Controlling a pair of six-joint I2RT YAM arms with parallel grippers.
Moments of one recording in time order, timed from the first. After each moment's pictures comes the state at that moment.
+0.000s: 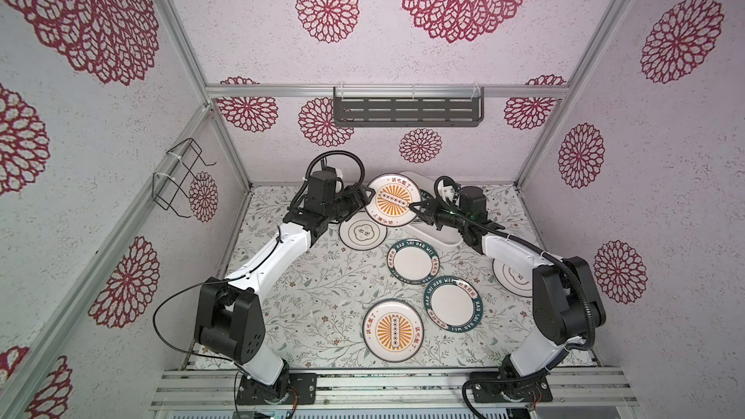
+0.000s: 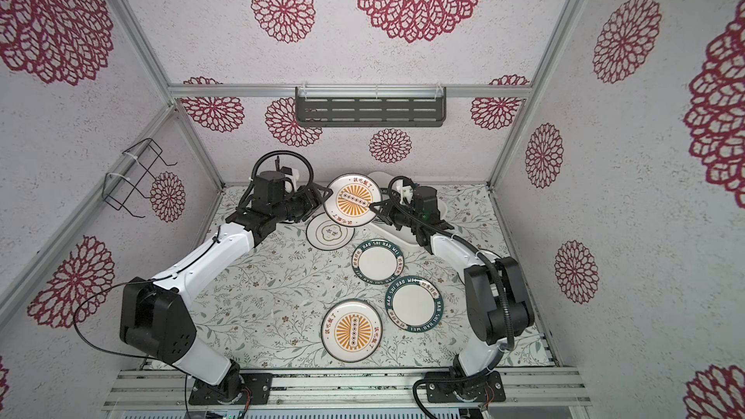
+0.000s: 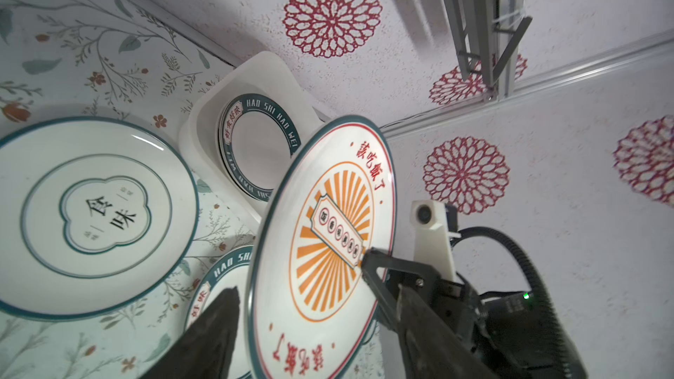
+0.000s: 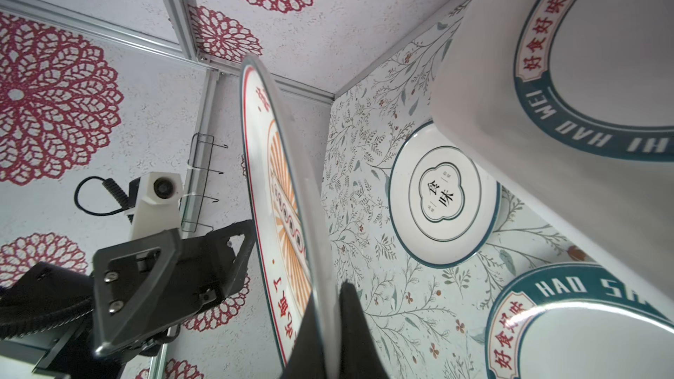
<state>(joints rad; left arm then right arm) -0.37 1.61 1.35 -0.18 0.32 -0.90 0.32 1.68 1.13 0.24 -0.66 1.03</state>
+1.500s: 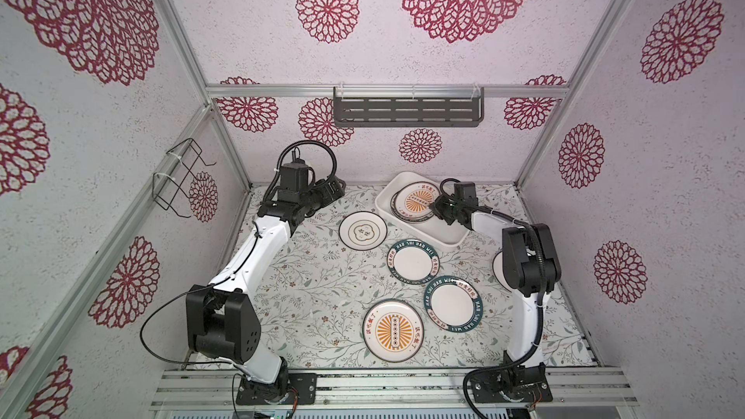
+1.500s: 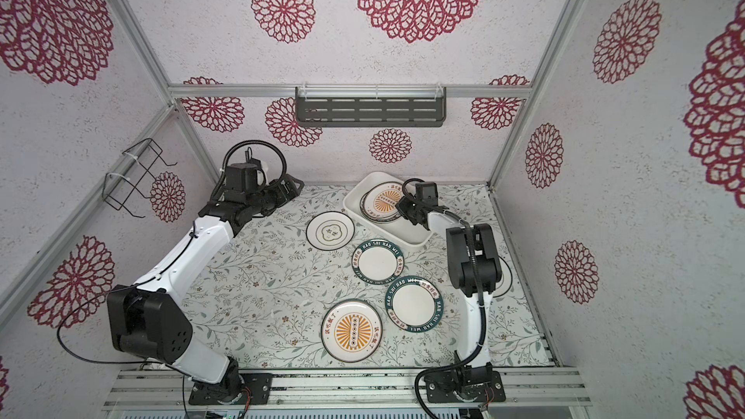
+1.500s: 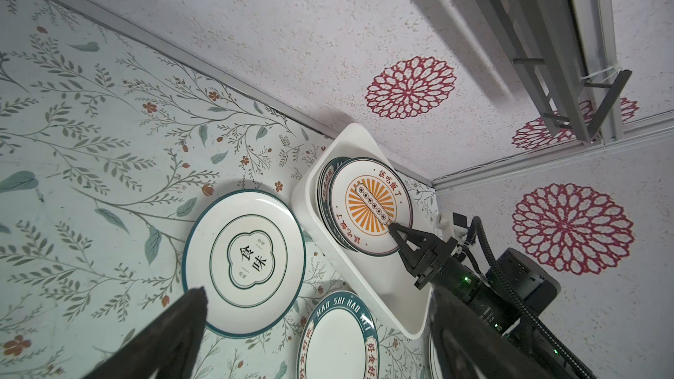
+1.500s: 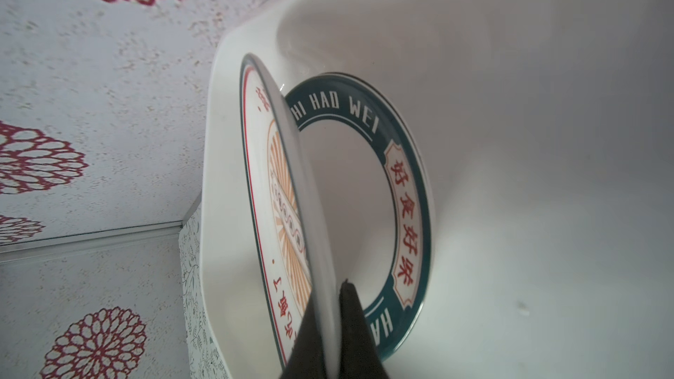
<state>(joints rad) -0.20 1.60 1.42 -0.36 0.23 -0.67 0.20 2.13 1.52 -0.04 -0.29 0.94</state>
